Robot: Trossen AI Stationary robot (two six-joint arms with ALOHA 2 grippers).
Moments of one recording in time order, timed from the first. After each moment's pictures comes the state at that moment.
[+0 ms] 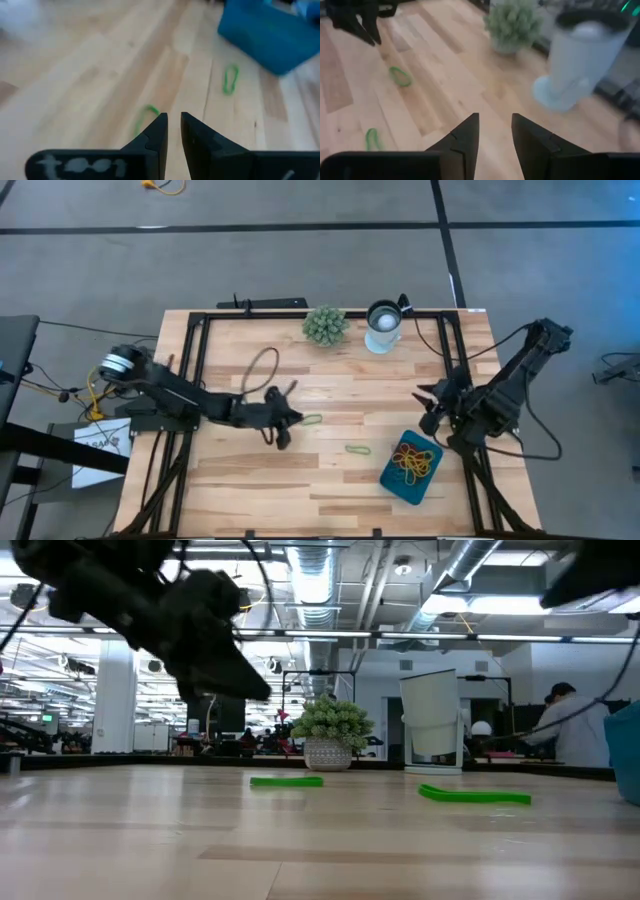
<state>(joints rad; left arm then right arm) -0.26 1.49 0.54 0.44 -0.37 -0.47 0.83 0.99 0.84 -1.30 0.99 1.29</state>
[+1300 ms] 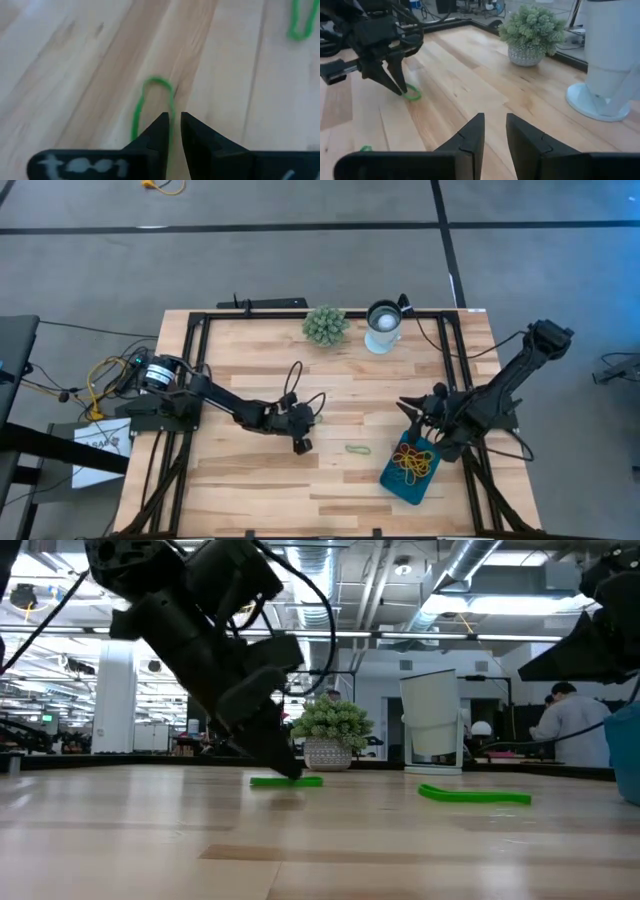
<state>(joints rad) -0.23 1.84 0.85 0.14 -0.35 -0.44 0.81 1.02 0.32 -0.32 1.20 0.99</state>
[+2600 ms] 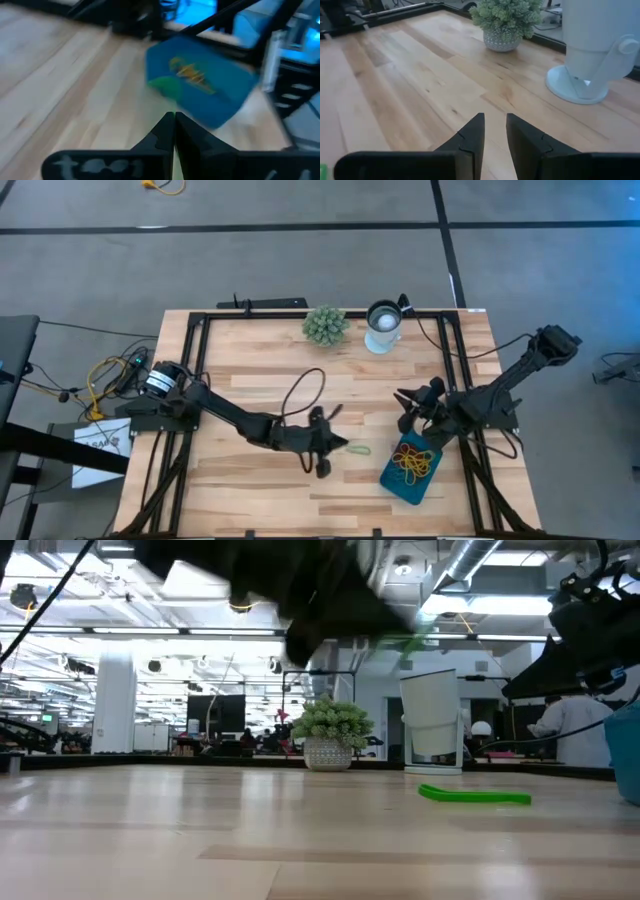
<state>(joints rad) -0.34 1.88 1.05 0.46 -0.36 -0.37 0.62 1.04 0.32 -0.31 1.10 0.99</state>
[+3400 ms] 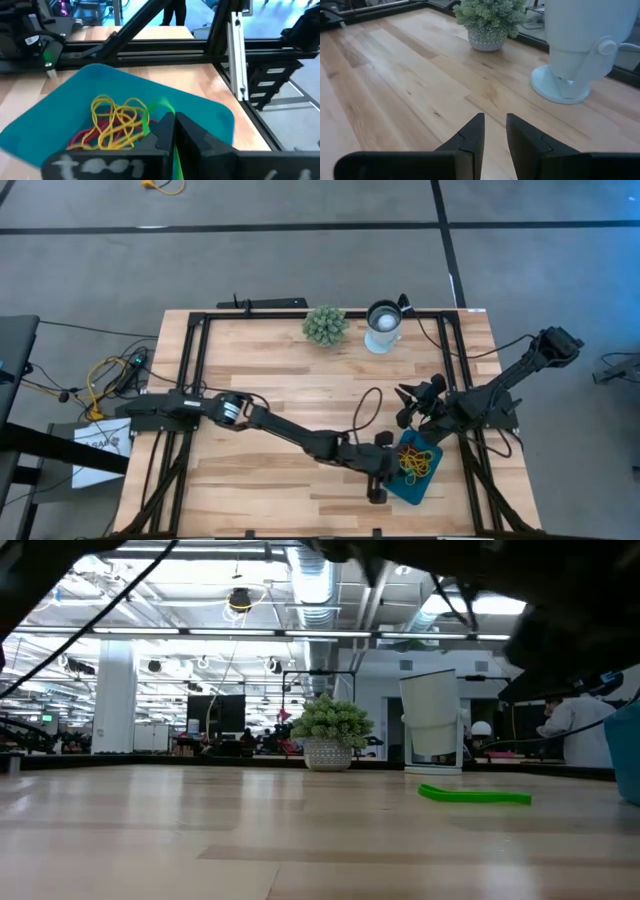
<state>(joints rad) -0.32 2.50 2.02 0.12 -0.06 -0.12 0.57 1.04 0.32 -0.34 1.10 0.99</state>
